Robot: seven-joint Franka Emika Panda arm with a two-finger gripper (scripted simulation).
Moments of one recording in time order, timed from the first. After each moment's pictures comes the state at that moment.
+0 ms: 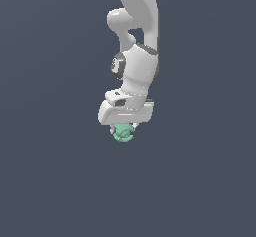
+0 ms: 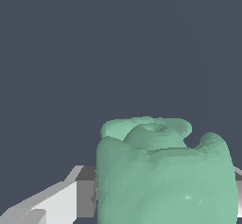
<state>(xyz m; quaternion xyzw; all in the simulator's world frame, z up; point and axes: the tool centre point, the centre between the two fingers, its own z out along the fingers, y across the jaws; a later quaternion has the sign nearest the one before) 0.061 -0.018 0.177 0.95 0.21 0.18 0.17</state>
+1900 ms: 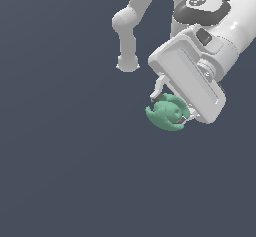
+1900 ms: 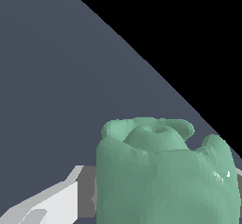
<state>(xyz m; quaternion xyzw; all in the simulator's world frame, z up) 0.135 0.084 0.393 0.84 -0.01 0.39 0.39</state>
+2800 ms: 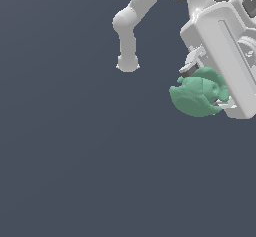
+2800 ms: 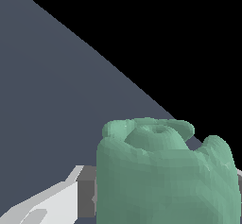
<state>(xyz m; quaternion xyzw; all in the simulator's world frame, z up) 0.141 0.120 0.452 0.78 -0.07 0.43 0.44</state>
